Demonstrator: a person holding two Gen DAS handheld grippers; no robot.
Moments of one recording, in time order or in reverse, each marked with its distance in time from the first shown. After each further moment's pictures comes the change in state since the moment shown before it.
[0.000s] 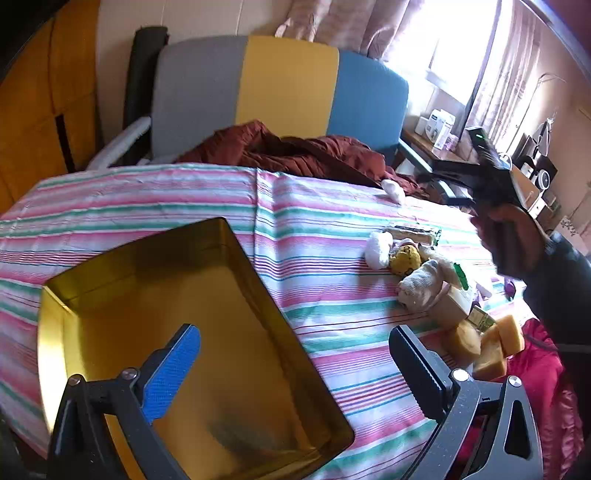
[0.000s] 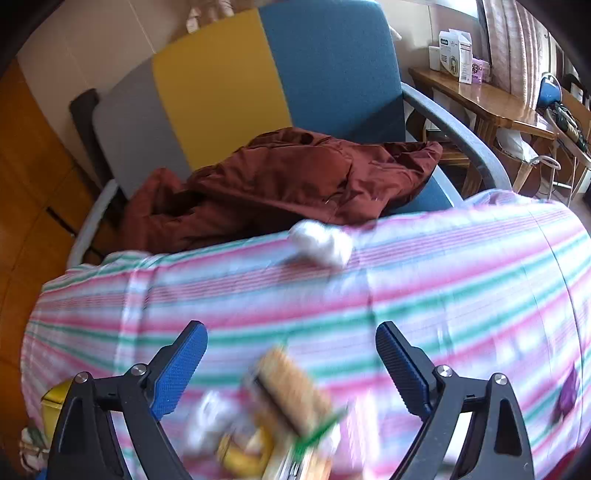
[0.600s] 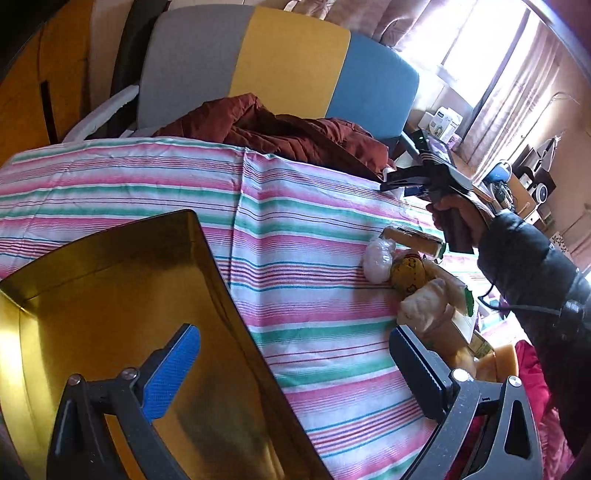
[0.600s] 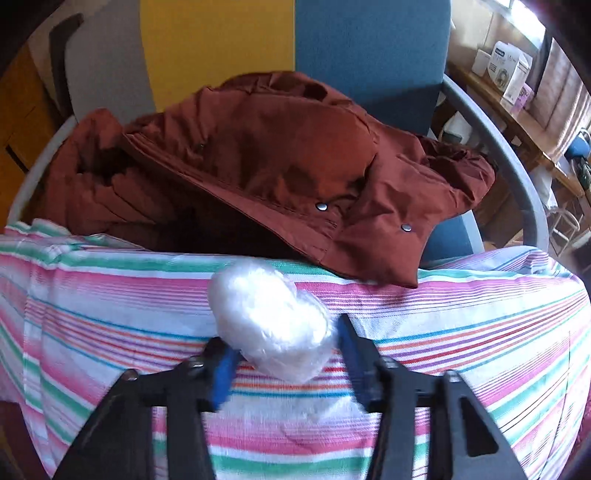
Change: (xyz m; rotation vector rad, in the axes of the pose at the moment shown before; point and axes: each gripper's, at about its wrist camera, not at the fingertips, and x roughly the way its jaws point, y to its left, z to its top) left arm 0.056 0.003 0.026 -0.073 0.079 -0.070; right arm 0.133 -0.002 0.061 -0.200 0.171 -0.138
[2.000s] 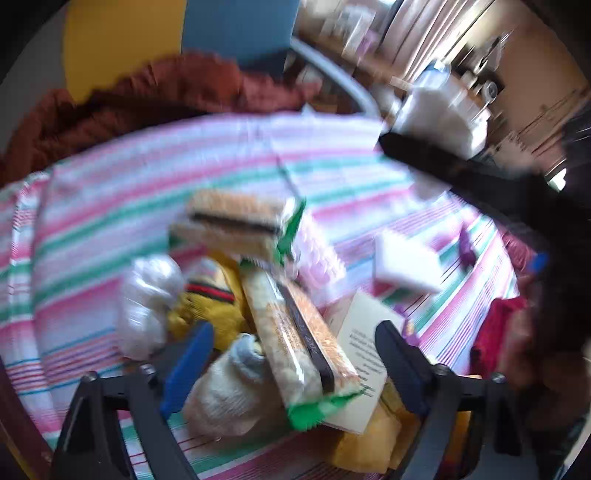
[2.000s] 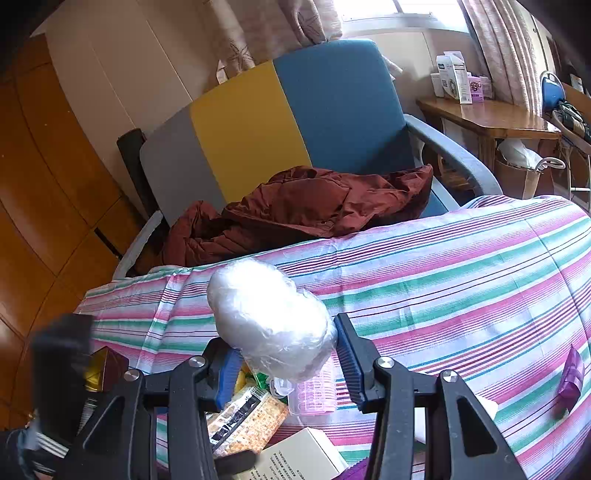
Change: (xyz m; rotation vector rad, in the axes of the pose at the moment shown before) left arm 0.153 -0.203 0.039 0.296 0.338 -0.167; right arm -0.171 -0.062 -0.174 0.185 -0.380 0.315
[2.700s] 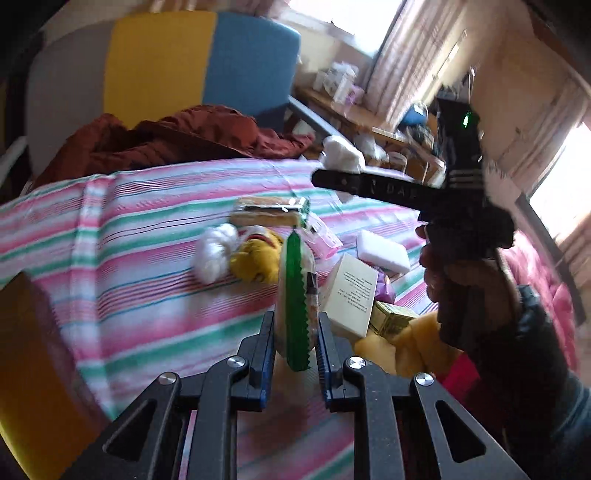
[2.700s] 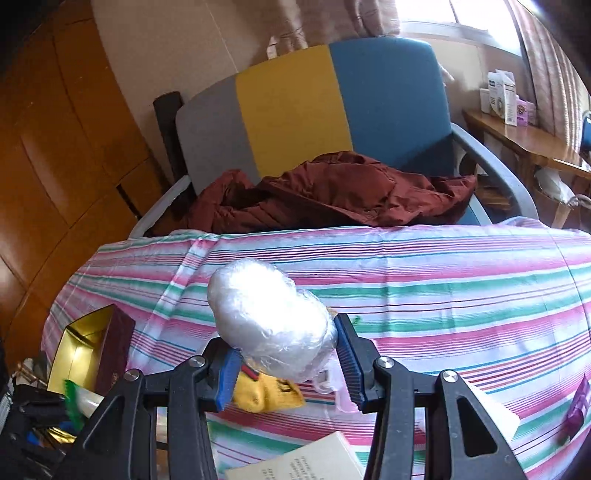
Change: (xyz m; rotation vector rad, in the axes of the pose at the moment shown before) left arm -0.117 0.029 -0.107 -0.001 -0.289 -0.034; right arm 0.015 0.045 -0.018 -0.182 0.056 0.059
